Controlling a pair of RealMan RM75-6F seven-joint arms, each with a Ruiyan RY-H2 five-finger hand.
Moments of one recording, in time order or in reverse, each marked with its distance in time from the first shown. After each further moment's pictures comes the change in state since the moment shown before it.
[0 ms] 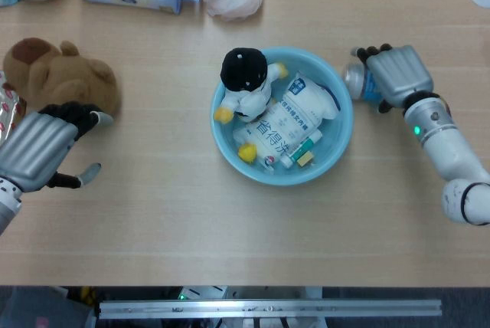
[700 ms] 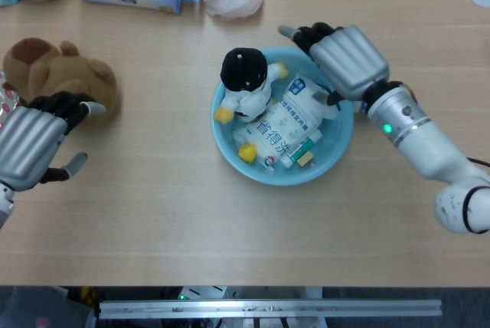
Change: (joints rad) left arm 0.049 -0.005 -0.015 -0.014 0.013 0.107 0.019; right arm 0.082 0.117 0.119 -0.273 -0.191 0.033 0.074
